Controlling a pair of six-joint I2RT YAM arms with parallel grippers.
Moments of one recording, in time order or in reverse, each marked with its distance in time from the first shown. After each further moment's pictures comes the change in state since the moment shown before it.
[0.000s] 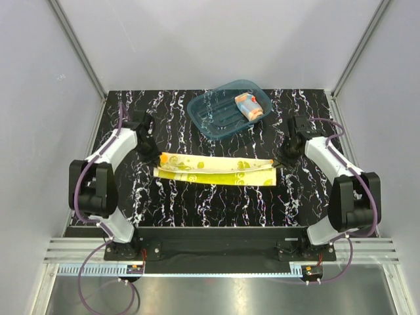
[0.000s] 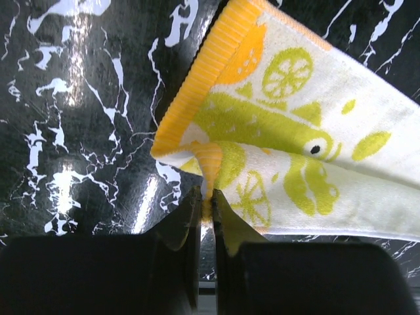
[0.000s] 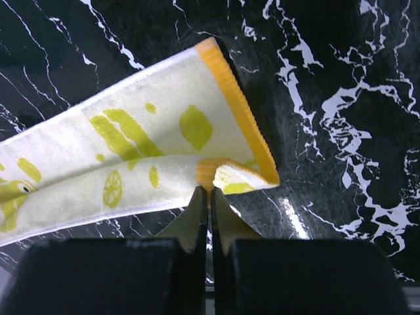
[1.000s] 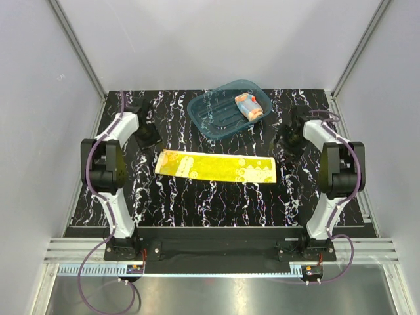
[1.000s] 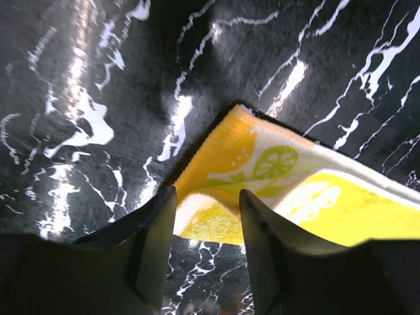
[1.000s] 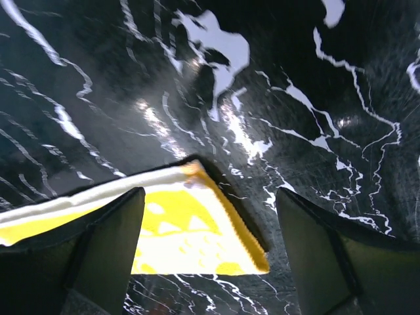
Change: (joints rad) left arm 0.063 0.299 0.301 -0.016 0.006 0.036; right arm -0.105 0.359 0.230 0.053 -0.008 -0.084
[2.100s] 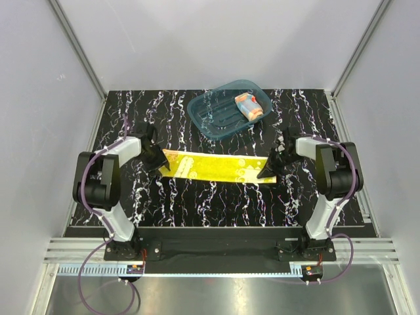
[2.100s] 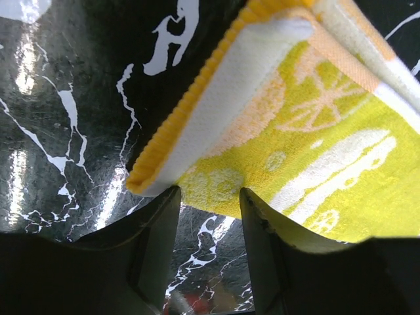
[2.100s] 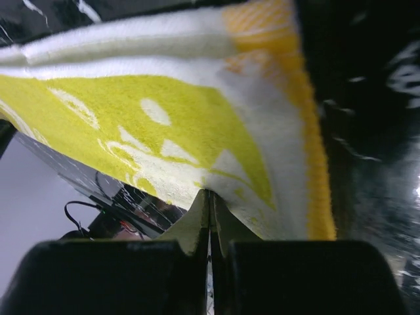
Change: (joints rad) left arm -0.052 -0.202 -0.455 0.269 0.069 -0.130; right arm 0.061 -0.007 -0.269 0.135 -0.468 -0.095
